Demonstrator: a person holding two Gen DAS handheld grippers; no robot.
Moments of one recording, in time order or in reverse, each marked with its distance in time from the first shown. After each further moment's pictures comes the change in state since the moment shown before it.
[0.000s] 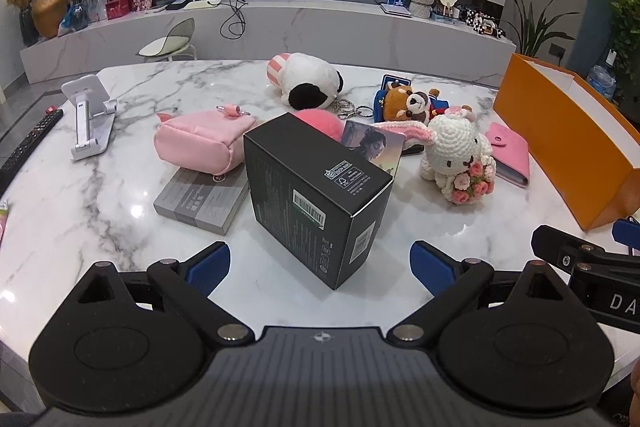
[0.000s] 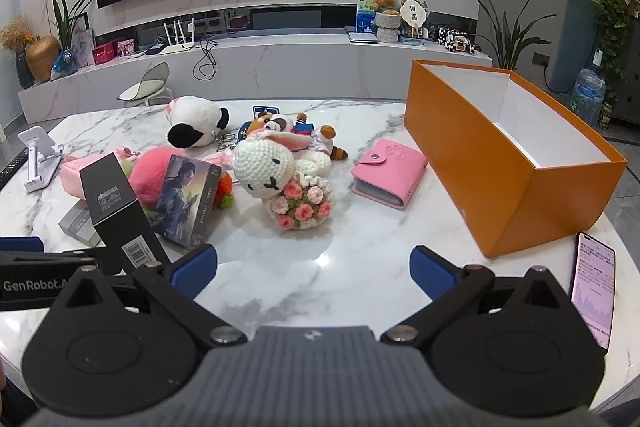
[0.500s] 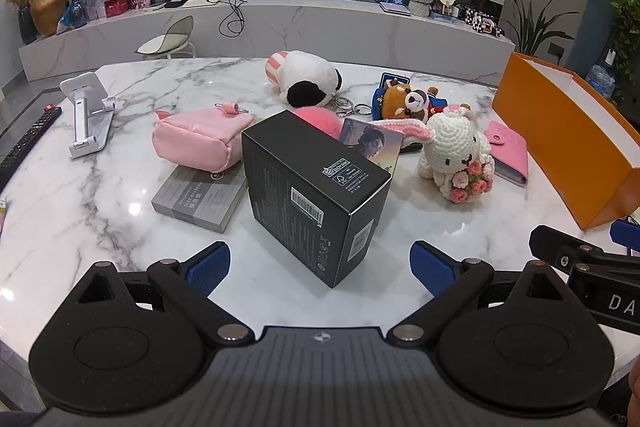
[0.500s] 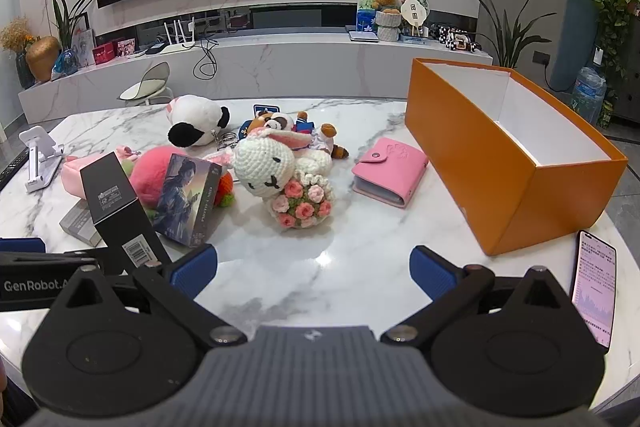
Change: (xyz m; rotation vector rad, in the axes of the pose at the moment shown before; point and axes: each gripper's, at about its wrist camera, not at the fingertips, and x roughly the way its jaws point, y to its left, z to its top) left arm 0.000 -0.002 -0.001 0.007 0.003 -0.002; right arm -0.001 0.000 -0.001 0.002 0.002 0.004
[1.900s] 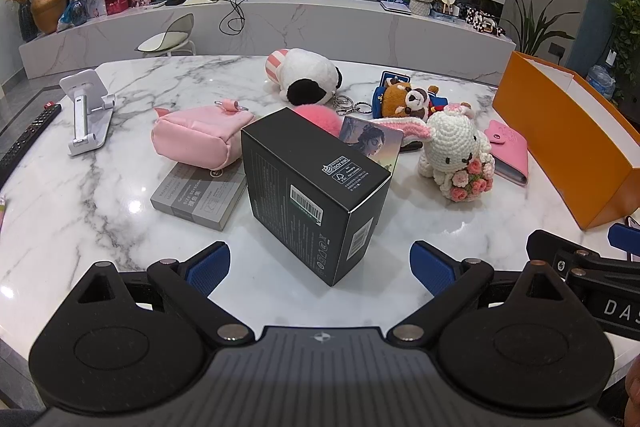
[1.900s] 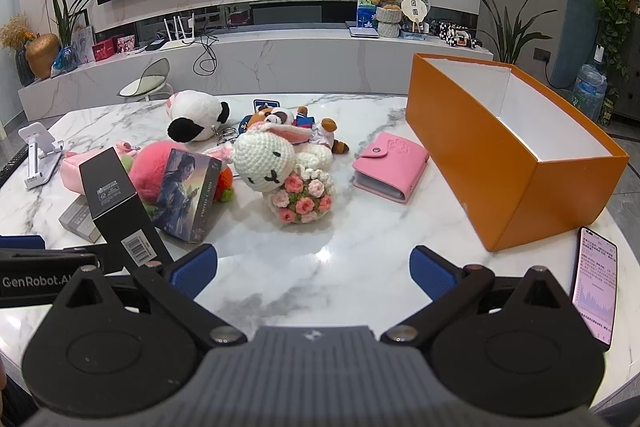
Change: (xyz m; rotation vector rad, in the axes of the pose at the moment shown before) left arm 0.001 0.000 0.000 -0.007 0.005 0.001; right arm 0.002 0.000 -0.002 -0.002 0.013 0.001
